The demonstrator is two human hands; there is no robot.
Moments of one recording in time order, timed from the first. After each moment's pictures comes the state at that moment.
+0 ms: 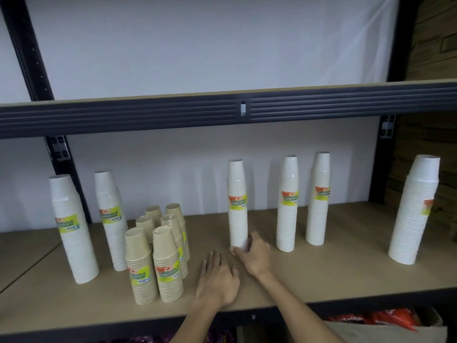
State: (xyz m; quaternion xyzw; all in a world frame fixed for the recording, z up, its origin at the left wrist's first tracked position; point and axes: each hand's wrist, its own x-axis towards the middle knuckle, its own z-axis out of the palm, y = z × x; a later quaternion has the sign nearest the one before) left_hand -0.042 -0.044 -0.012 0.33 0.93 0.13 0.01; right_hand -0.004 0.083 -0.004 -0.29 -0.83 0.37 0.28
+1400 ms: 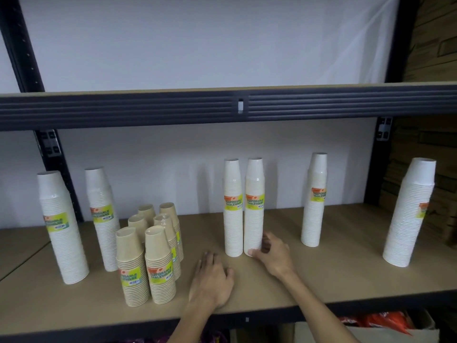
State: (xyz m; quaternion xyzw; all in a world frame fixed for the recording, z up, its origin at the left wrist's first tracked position) left_hand -0.038 -0.046 -0.003 0.33 0.93 0.17 -0.01; right_hand 0.039 0.133 -0.001 -0.27 -0.84 0.40 0.26
